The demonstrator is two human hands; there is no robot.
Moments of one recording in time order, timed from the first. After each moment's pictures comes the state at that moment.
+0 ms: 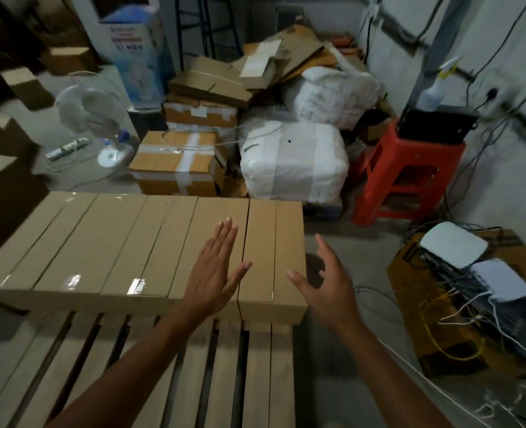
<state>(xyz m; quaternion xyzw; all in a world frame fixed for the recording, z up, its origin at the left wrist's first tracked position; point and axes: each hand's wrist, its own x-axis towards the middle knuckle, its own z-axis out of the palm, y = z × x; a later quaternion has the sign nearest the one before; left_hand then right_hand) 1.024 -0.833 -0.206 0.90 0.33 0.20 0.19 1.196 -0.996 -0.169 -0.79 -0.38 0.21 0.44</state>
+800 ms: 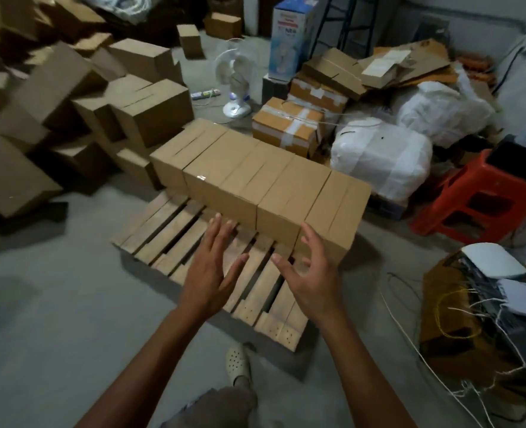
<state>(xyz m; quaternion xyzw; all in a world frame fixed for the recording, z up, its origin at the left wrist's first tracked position) 0.732 -1.234 -0.065 0.75 0.53 0.34 0.20 0.928 -1.280 -0.014 -0.66 -0.56 0.28 0.42</state>
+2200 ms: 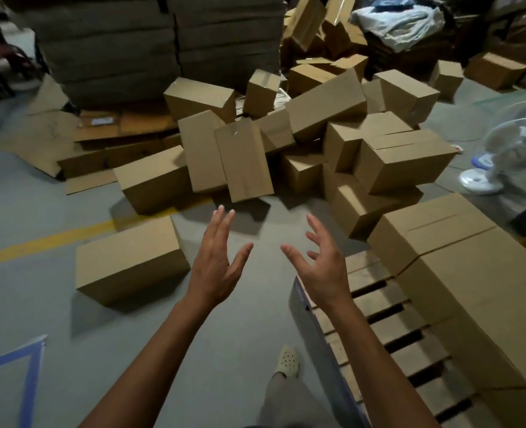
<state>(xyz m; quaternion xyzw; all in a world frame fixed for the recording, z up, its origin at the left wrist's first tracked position) 0.049 -1.059 -0.057 0.48 0.79 0.37 0.05 0.221 -0.958 -0.038 -0.40 -0.74 0.44 0.31</state>
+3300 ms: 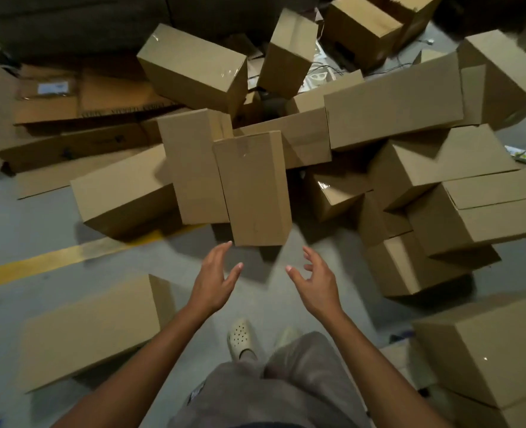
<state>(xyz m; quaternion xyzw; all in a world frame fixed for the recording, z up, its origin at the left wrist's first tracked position) -0.397 -0.598 -0.217 0.36 0.85 0.27 0.27 -0.208 -0.458 -0.190 -0.52 -0.72 0.46 0.06</state>
